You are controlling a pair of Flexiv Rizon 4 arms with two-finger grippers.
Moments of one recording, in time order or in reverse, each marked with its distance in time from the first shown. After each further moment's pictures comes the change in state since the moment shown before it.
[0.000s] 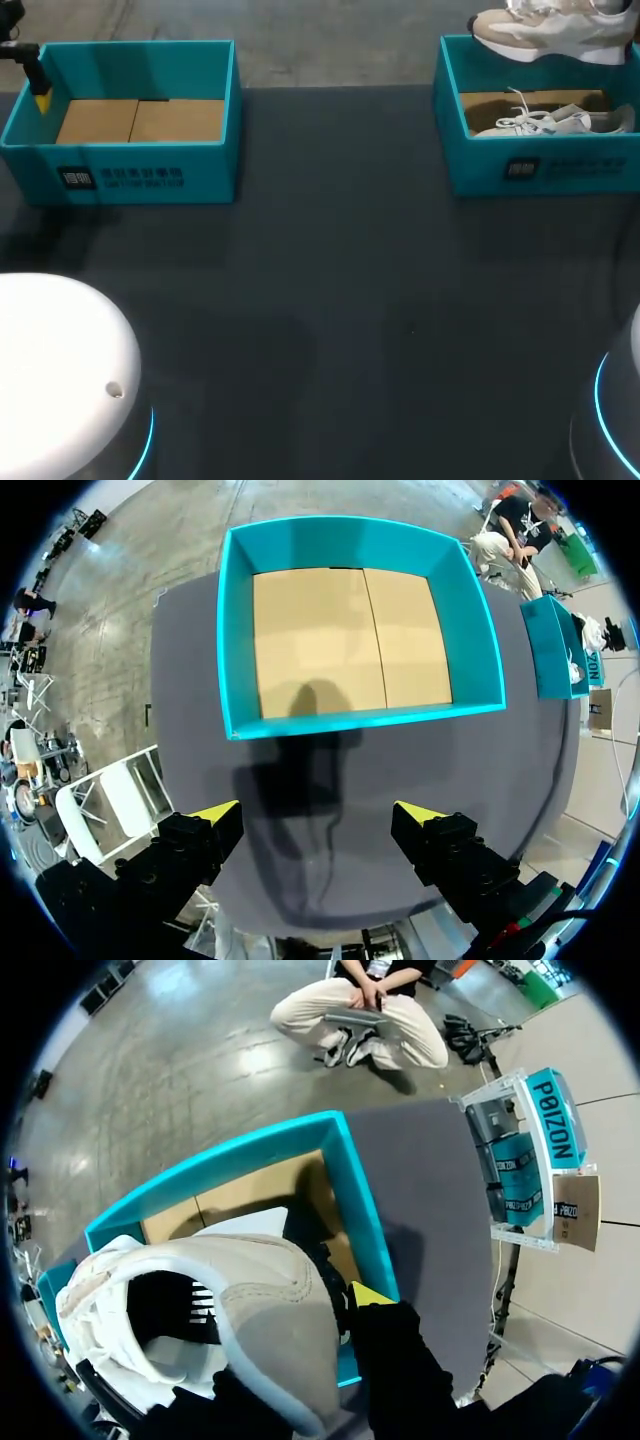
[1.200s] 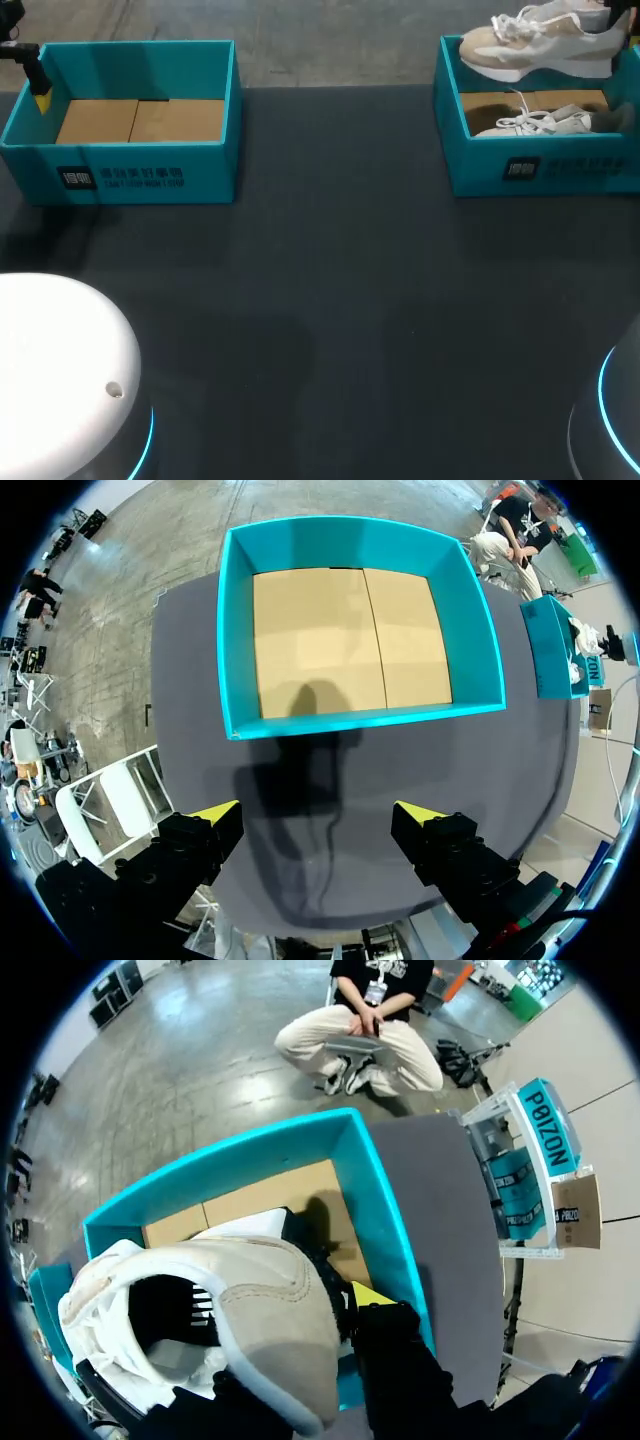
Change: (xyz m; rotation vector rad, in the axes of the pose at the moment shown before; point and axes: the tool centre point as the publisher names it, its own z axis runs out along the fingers) left arm 0.000 0.000 0.000 0.000 0.000 0.000; right arm 0.022 -0.019 0.014 -0.174 -0.007 0.013
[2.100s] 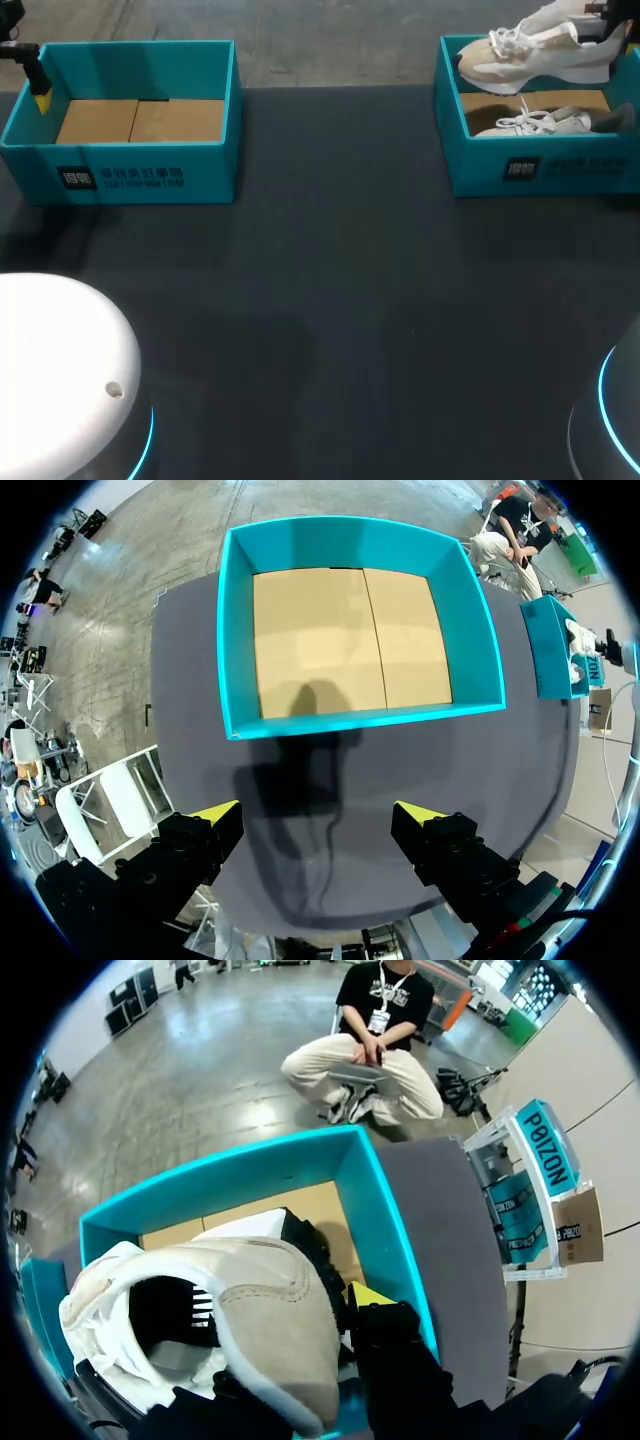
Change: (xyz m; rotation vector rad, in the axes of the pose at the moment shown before) left arm 0.000 0.000 0.000 0.000 0.000 0.000; right arm 0.000 0.003 0.014 -0.130 0.002 -0.018
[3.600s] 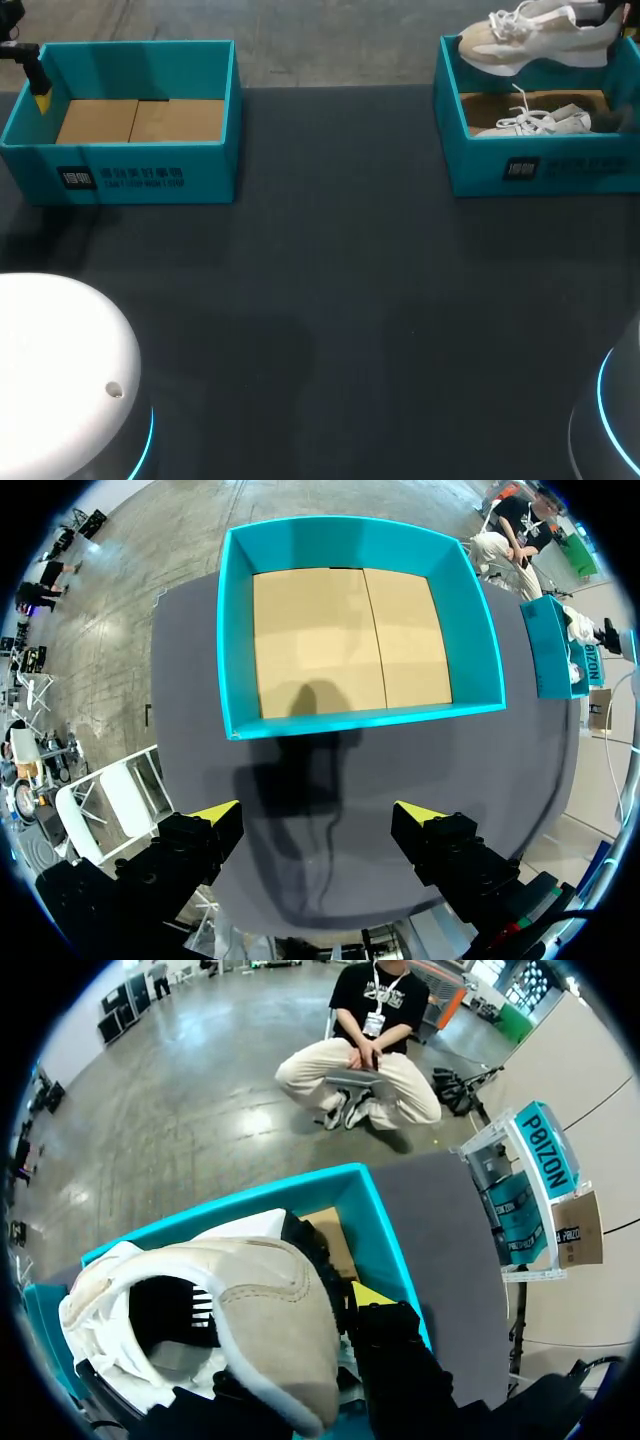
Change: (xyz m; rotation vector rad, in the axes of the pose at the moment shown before) left arm 0.000 0.000 0.000 0.000 0.000 0.000; right arm 0.005 0.038 0.005 0.002 -0.005 0.029
